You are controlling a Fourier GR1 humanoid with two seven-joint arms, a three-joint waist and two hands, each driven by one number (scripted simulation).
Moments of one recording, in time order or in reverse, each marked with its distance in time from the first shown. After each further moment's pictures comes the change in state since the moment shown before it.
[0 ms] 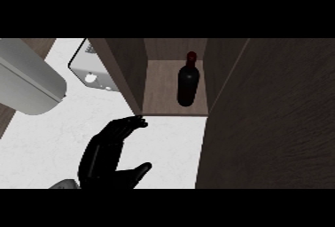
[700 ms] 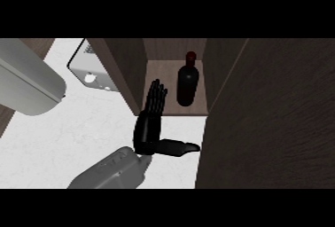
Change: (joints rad) left arm -0.267 -0.388 -0.014 0.533 0.113 0.092 -0.118; right arm -0.061 0.099 -0.022 0.016 0.083 -0.182 0.024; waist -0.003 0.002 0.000
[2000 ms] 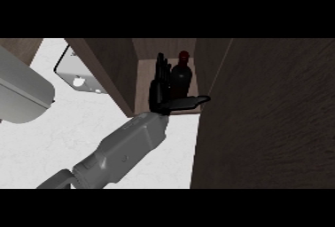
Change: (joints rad) left arm -0.383 -0.182 0.004 0.571 0.377 -0.061 -0.047; right arm 0.008 0.014 0.022 0.054 -0.041 0.052 -0.052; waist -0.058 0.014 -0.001
